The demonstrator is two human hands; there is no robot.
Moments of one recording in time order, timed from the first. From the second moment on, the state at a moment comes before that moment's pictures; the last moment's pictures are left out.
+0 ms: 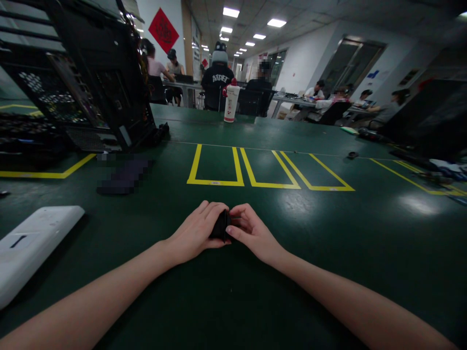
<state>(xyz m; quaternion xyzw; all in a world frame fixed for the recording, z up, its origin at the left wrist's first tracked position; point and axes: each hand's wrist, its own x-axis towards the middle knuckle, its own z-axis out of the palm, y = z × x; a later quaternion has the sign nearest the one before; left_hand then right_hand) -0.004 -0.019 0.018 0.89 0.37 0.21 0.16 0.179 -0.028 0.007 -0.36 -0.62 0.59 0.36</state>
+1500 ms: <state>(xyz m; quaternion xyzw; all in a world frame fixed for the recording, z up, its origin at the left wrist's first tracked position) -0.005 -0.021 0.016 0.89 0.37 0.22 0.14 0.183 -0.026 0.006 -0.31 -0.61 0.64 0.35</state>
